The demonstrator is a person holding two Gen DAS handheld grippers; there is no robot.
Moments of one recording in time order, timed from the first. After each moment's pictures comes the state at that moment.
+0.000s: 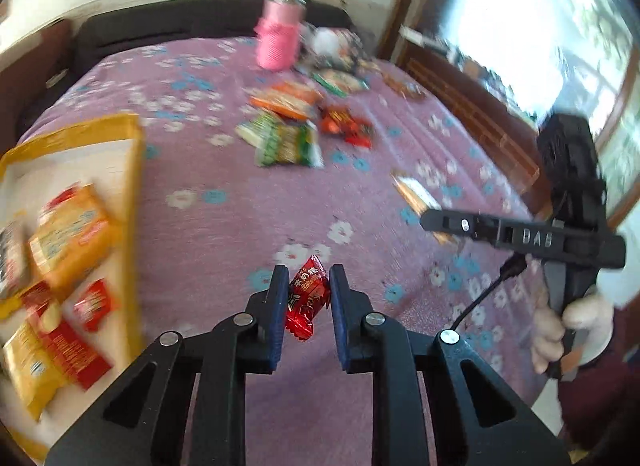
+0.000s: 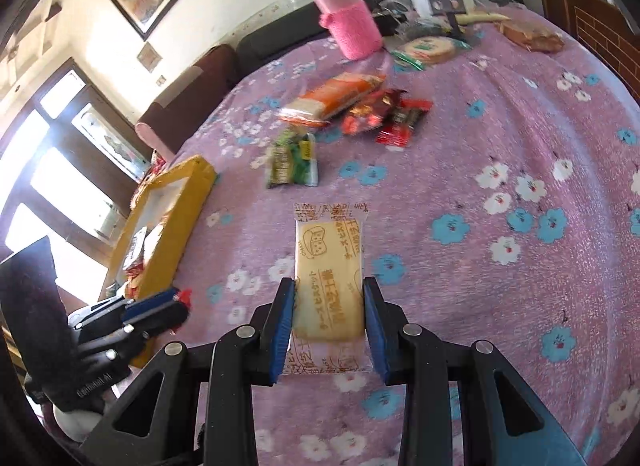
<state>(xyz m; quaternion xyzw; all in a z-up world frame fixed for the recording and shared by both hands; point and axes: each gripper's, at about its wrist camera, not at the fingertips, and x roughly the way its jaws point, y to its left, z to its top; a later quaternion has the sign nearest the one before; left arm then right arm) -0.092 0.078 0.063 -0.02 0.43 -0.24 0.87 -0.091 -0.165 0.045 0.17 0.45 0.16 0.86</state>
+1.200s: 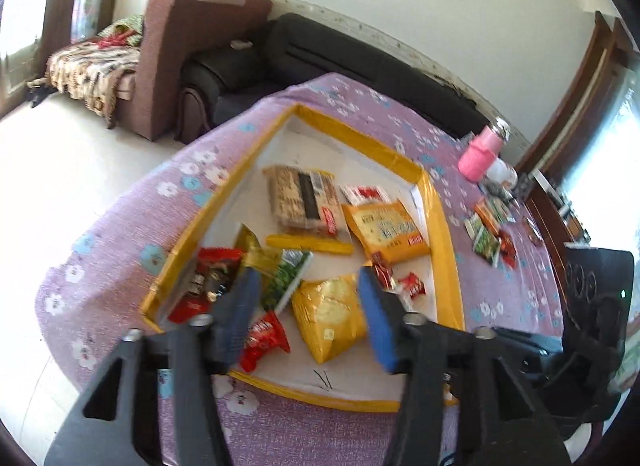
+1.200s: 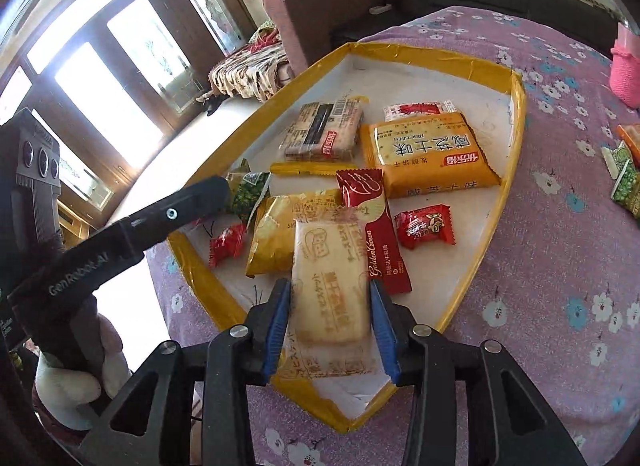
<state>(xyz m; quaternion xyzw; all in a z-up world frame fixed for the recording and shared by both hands) -0.144 0.316 0.064 -0.20 0.37 0.01 0.91 -0.111 0.140 0.046 -0.02 0.50 0.33 0.80</state>
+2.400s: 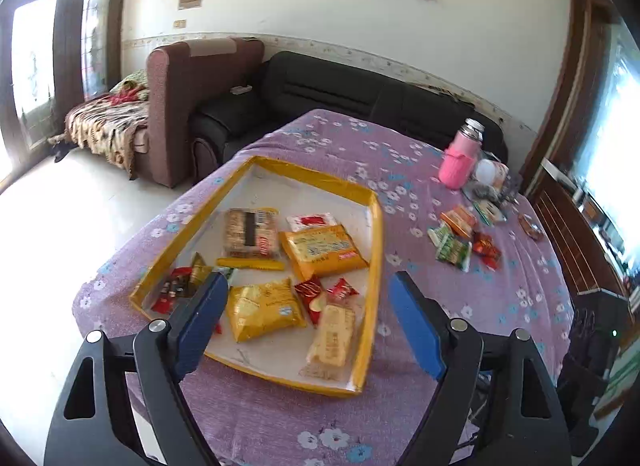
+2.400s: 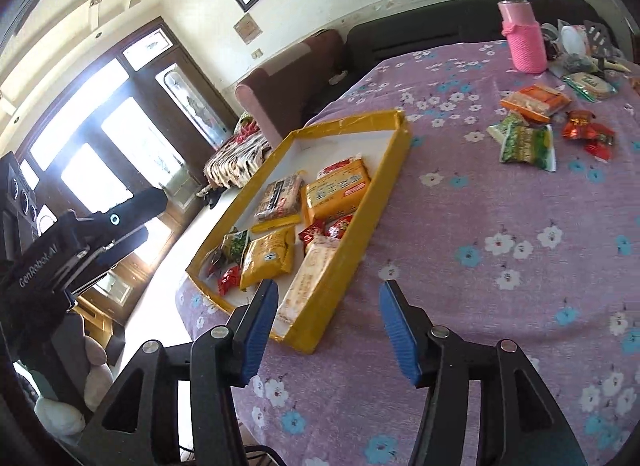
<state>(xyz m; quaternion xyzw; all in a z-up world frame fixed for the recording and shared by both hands) -0.179 0.213 0.141 -0.12 0.33 0.04 0.93 -0.154 0.011 0.078 0.14 0.41 0.29 0.85</state>
